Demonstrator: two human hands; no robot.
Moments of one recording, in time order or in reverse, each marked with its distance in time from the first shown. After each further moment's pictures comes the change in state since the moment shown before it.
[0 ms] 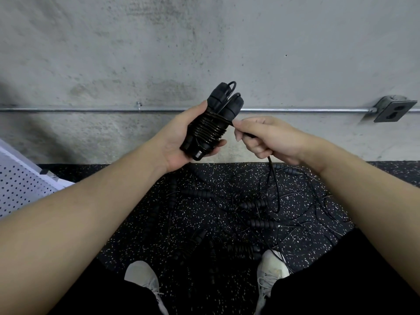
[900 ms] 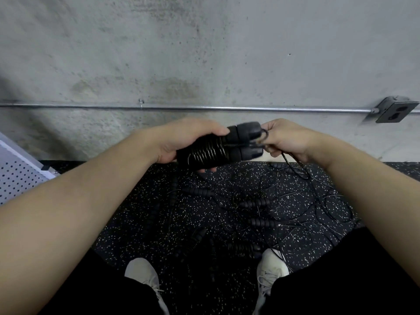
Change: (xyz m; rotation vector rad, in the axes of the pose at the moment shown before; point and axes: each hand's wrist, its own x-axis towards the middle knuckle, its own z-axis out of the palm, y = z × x) left_hand -0.008 0.011 -0.010 0.602 -0.171 -0.108; right_hand 0.006 0.019 -0.024 -0.189 0.111 0.161
